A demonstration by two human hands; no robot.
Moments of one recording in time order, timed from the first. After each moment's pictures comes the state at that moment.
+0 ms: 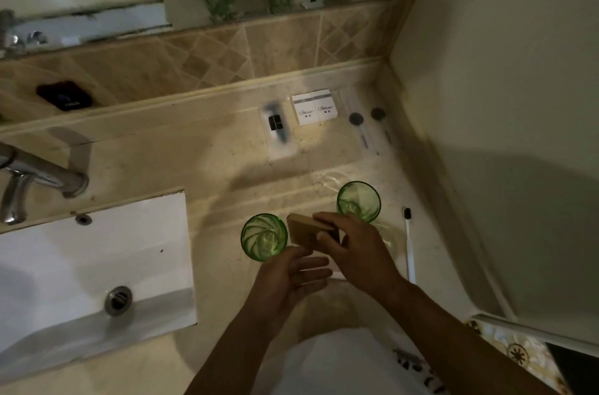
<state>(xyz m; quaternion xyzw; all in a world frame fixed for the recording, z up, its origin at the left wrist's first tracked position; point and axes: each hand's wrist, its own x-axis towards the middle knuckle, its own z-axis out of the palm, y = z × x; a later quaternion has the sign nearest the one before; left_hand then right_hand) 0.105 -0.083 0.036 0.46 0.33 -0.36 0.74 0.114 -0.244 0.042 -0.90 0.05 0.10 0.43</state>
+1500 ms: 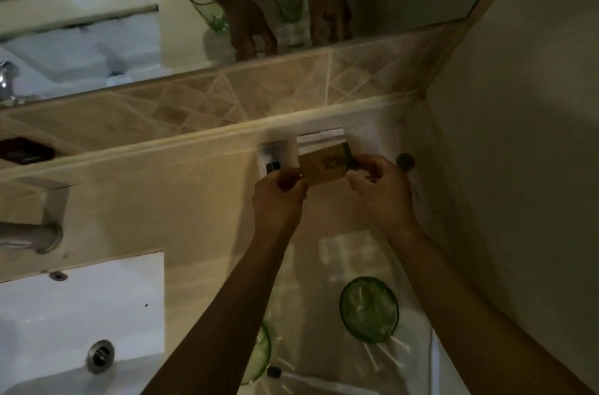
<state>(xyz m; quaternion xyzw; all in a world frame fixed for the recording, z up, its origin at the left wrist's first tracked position) 0.362 -0.154 0.001 0.81 0.20 -0.08 0.54 0.359 -0.323 -0.003 -0.80 0.23 0.02 0.55</state>
